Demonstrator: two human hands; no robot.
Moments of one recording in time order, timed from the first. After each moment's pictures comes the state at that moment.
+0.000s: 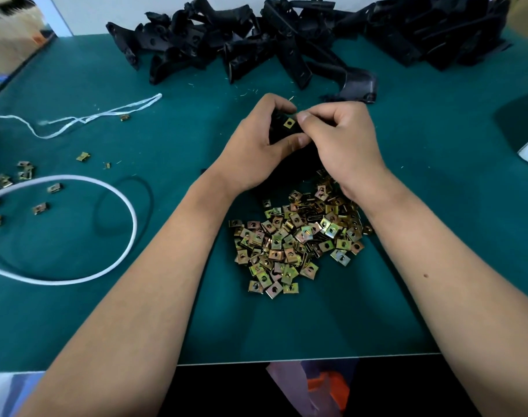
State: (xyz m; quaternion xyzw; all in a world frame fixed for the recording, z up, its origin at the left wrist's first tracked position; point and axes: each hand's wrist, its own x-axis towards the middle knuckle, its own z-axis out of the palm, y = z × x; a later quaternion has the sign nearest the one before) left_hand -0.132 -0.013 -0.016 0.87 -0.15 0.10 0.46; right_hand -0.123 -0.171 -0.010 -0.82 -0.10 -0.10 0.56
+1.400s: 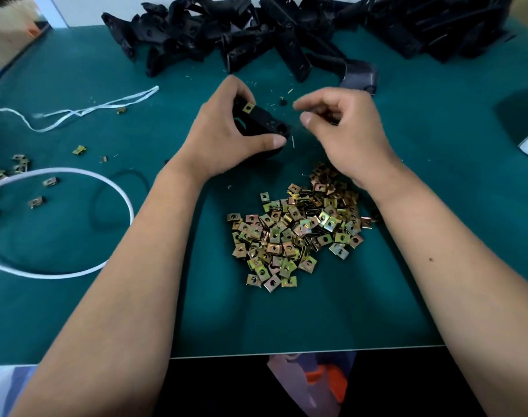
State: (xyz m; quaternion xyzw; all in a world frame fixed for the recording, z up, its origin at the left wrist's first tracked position) left_hand -0.124 0.028 -0.019 0.88 -0.12 0.14 0.43; right_hand -0.111 -0.186 -0.017 -0.84 -0.16 -0.11 0.50
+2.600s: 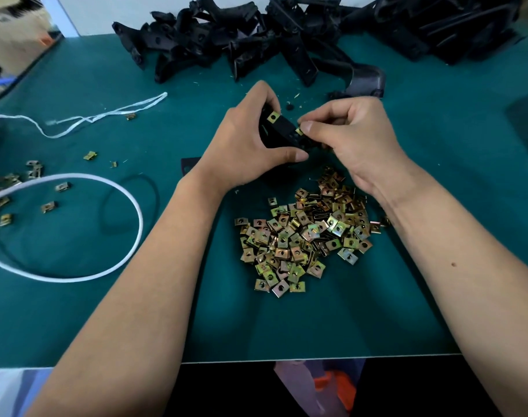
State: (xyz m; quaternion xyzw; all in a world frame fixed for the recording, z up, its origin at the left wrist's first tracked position) left_hand -0.127 0.012 -0.019 0.88 -0.17 0.14 0.42; right_hand -0.114 -0.181 -0.013 -0.78 -0.10 -0.04 0.62
